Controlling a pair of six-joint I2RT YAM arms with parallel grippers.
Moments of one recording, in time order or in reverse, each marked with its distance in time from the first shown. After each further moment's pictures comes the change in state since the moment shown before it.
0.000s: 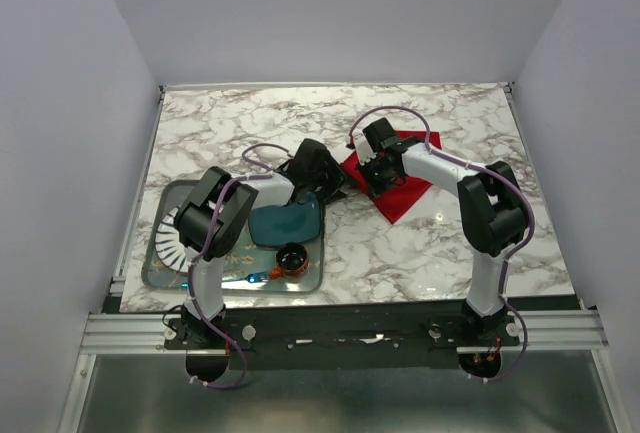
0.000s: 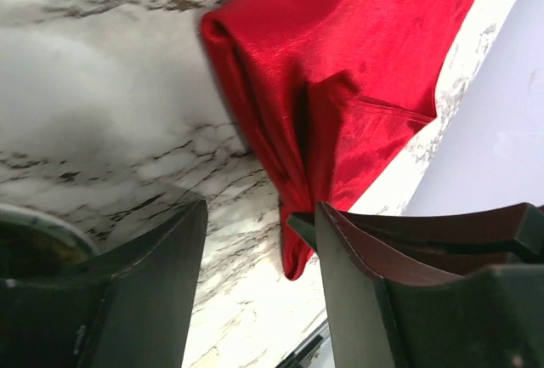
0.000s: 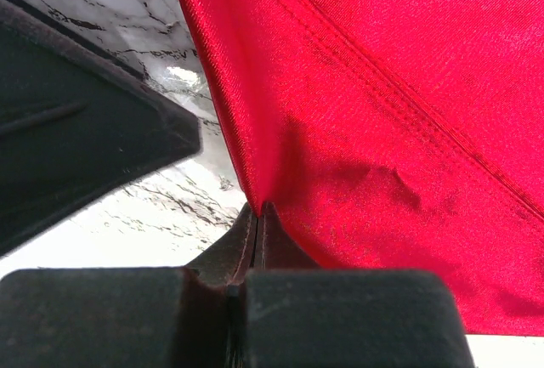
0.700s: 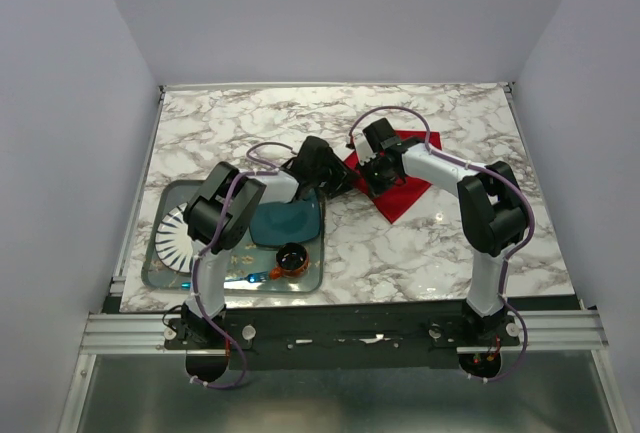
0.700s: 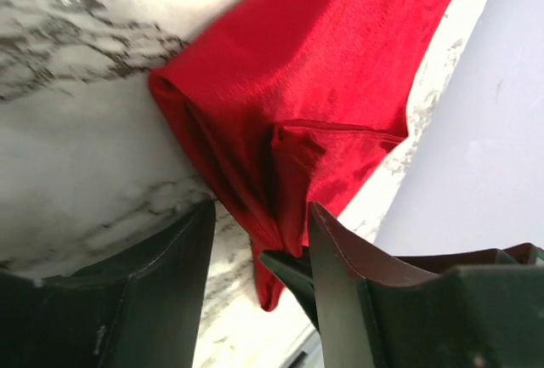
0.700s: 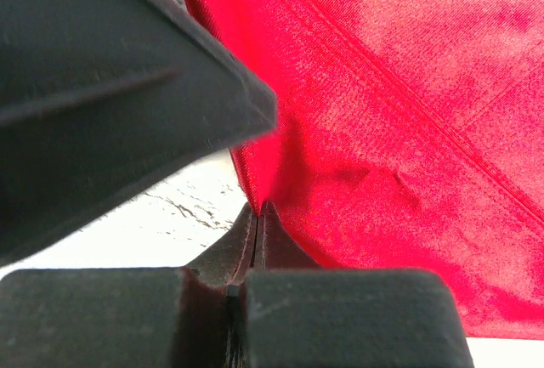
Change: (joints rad) left arm 0.007 0.079 0.056 0.096 0.011 -0.044; right arm 0.000 0.000 -0.003 0.013 -0.002 -0.001
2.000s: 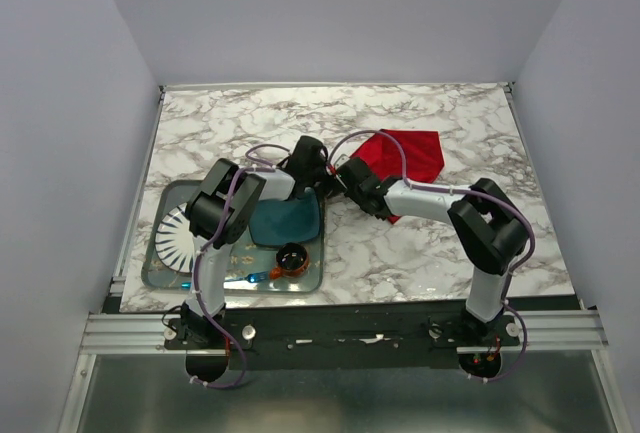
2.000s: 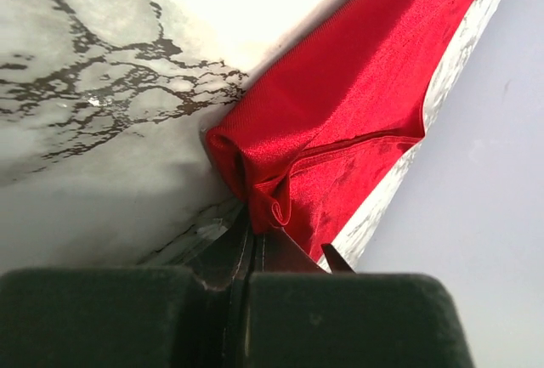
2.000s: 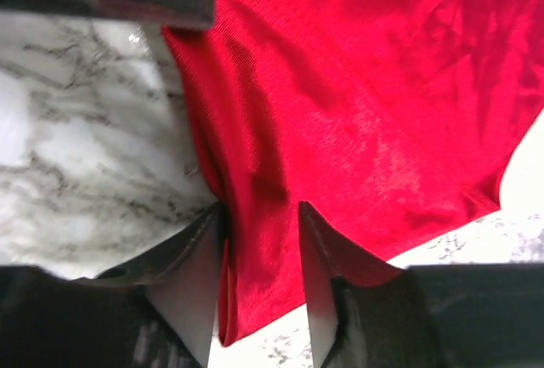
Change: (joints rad) left arm 0.040 0.044 0.010 0.000 0.085 0.013; right arm 0.244 -0.106 -0.270 0.284 0.597 -0.093
